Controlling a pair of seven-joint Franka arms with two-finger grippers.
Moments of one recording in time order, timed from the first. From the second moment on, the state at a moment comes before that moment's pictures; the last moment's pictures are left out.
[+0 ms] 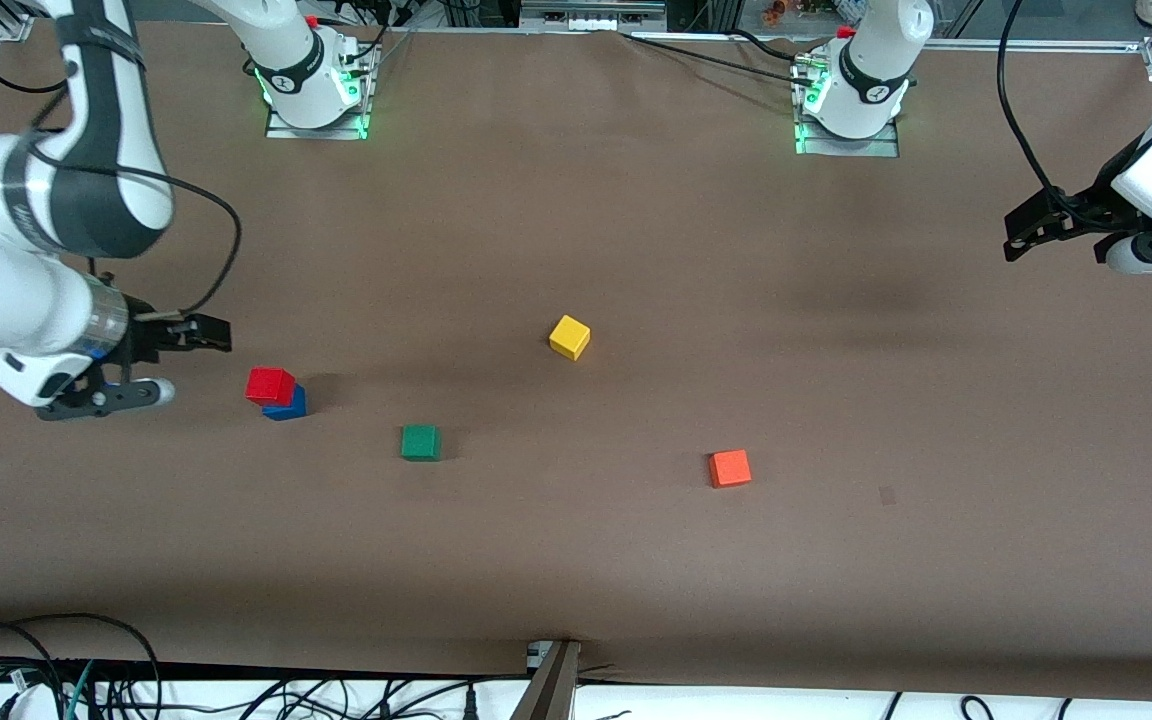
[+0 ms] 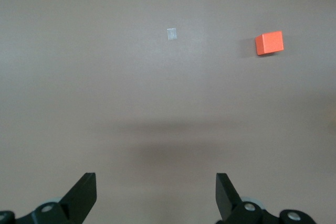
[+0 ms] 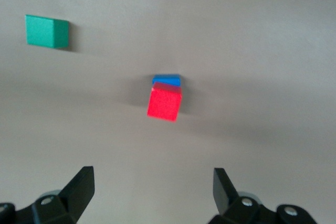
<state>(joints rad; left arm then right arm) 0.02 -0.02 -0.06 -1.64 0.03 1.61 -0.04 0.35 0.35 -0.35 -1.50 0.11 1.65 -0.16</state>
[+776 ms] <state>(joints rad) 0.02 -0.02 -0.06 -1.64 0.03 1.60 -0.04 0.21 0.26 -0.23 -1.30 -0.01 1.33 -0.16</state>
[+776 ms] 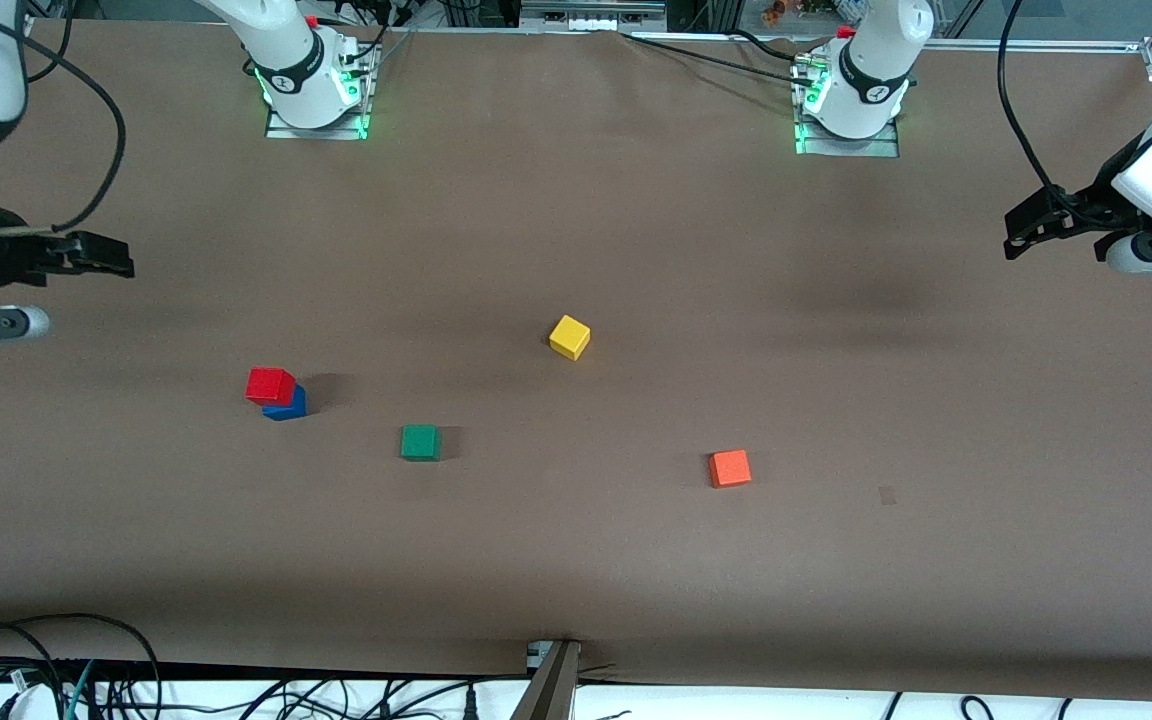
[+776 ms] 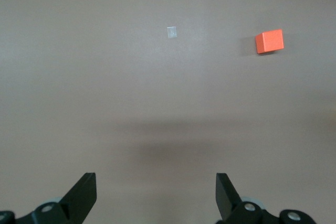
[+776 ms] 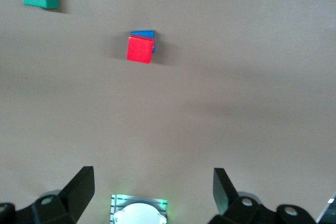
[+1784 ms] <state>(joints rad) 0.02 -0.02 -0.06 -1.63 0.03 1.58 -0.04 0.04 -0.01 -0.03 -1.48 -0.06 1.35 -0.12</state>
